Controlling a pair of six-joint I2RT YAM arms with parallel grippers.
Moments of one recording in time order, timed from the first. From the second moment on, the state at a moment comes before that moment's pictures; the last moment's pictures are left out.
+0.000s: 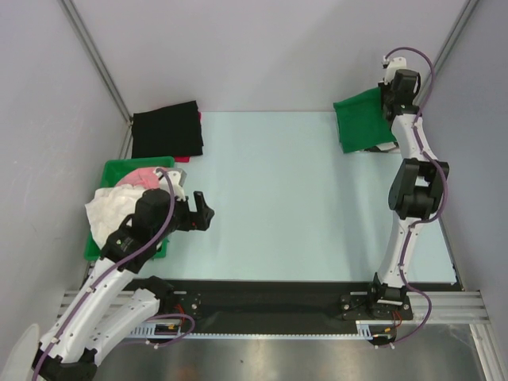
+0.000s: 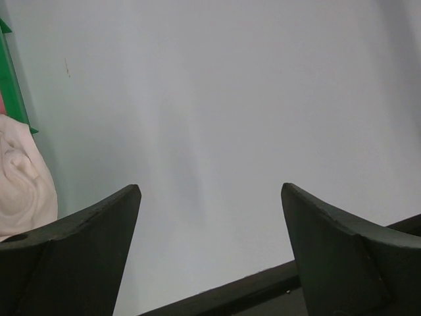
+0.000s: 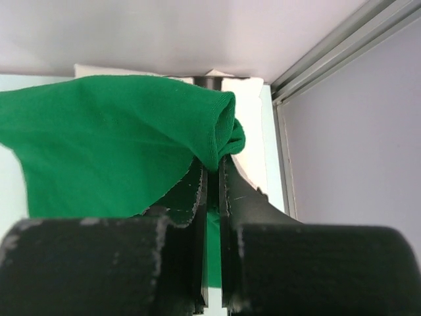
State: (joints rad) left arm -0.48 0.66 0.78 -0.65 -0.07 -0.34; right arm -0.12 2.19 2.03 -0.18 0.10 -0.30
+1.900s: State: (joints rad) left arm -0.47 0.57 0.77 -0.65 -0.05 -0.34; right arm 0.99 1.34 0.81 0.01 0.62 0.52
